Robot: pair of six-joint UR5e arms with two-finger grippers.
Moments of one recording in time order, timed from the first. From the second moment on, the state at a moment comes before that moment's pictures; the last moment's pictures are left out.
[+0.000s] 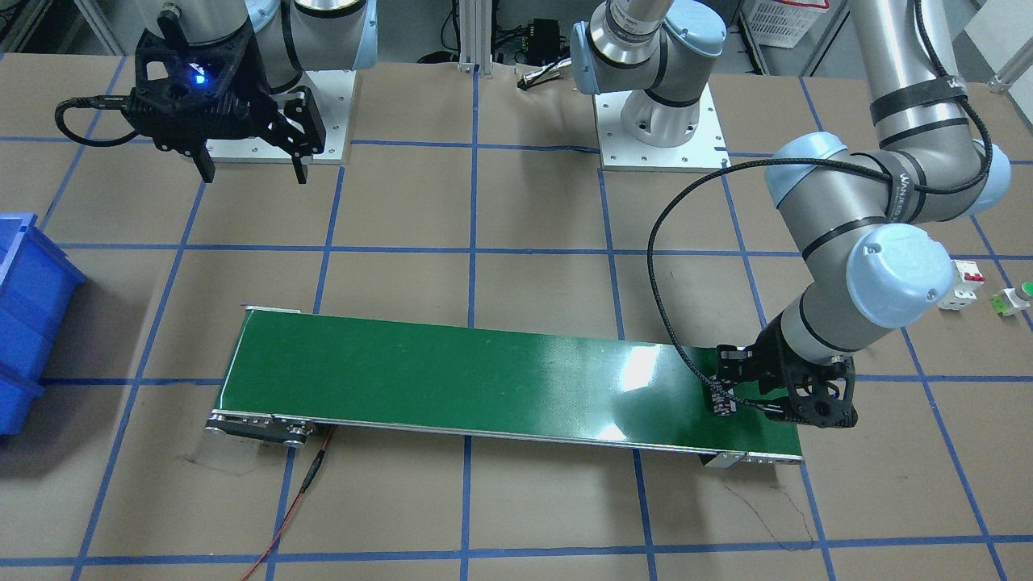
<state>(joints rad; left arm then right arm) -1.39 -1.94 -1.64 -1.19 1.59 0.28 1.65 -1.65 1.62 -1.60 -1.63 0.03</state>
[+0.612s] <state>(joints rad) -1.47 -1.82 -1.62 -1.30 1.61 0.15 1.65 -1.65 1.62 -1.60 -1.63 0.03</state>
